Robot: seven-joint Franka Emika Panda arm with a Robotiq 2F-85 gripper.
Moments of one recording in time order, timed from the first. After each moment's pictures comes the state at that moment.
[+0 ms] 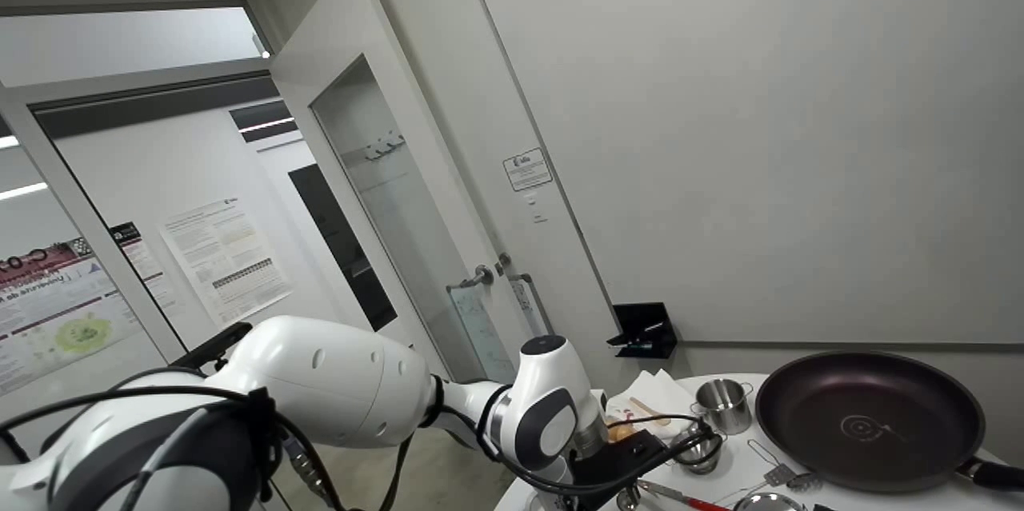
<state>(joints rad) -0.01 0.82 0.17 -1.64 -0.14 2.45 -1.16</state>
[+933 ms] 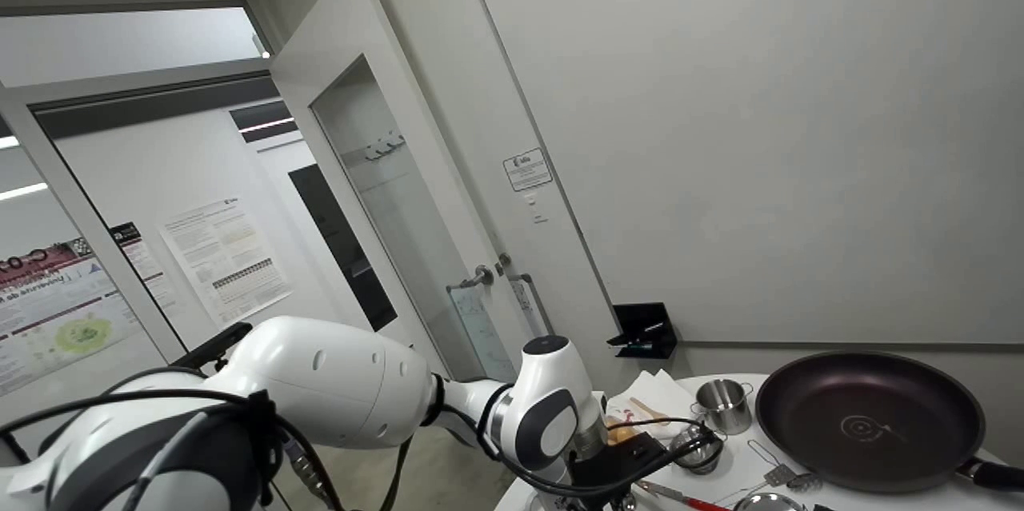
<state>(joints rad) -0.03 0.82 0.18 -1.64 -0.14 2.43 -1.18</state>
